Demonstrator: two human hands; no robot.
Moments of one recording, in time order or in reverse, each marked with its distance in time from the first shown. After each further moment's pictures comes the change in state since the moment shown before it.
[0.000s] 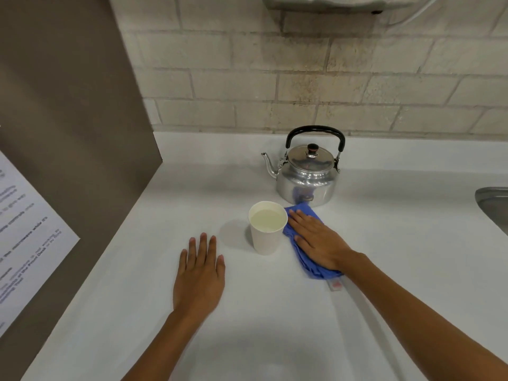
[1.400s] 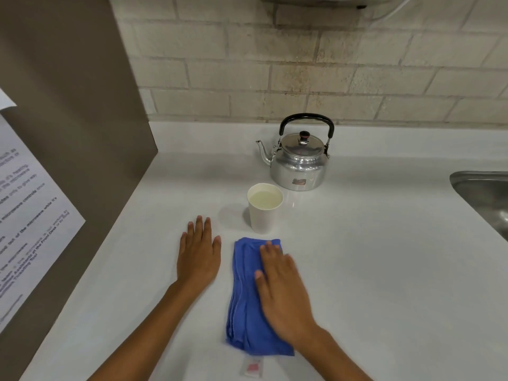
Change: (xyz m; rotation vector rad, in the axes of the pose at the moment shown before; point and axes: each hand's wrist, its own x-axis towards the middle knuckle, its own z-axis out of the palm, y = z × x) left_hand -0.004 0.000 -0.020 -0.157 -0.084 -0.037; right_hand -0.086 -0.171 0.038 0.276 0.210 0.291
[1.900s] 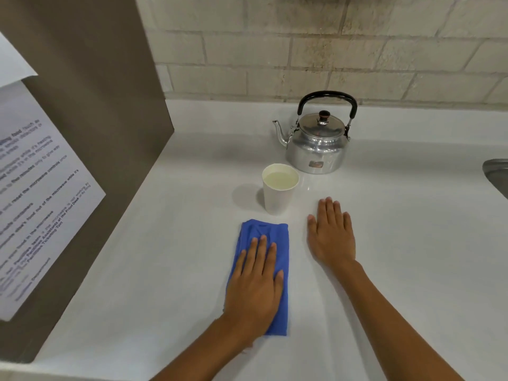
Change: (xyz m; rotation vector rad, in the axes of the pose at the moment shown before) left_hand -0.107 0.060 0.016 0.229 -0.028 0.266; right_hand 0.065 0.087 -0.014 -0.294 0.061 0.272
